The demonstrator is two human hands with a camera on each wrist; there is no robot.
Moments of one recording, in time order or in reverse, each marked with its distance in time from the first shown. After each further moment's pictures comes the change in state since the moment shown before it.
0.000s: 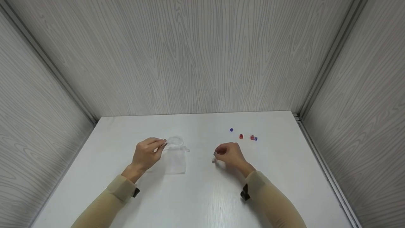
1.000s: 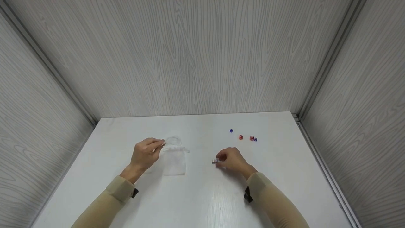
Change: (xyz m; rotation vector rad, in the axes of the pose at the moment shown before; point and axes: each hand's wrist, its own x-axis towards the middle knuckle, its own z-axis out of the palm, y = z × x) left_hand 0.000 -0.006 -0.001 0.042 0.050 0.030; right_hand -0.005 0.012 0.000 -0.126 -0.140 -0.025
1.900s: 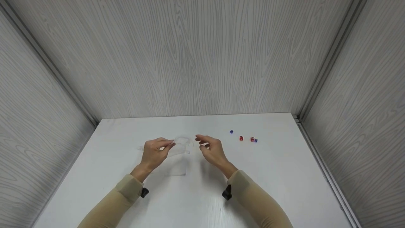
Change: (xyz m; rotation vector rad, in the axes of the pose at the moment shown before) left_hand 0.016 0.025 0.017 -0.342 -0.073 -0.240; right_hand 0.024 -0.085 0.025 0.385 0.336 -0.289
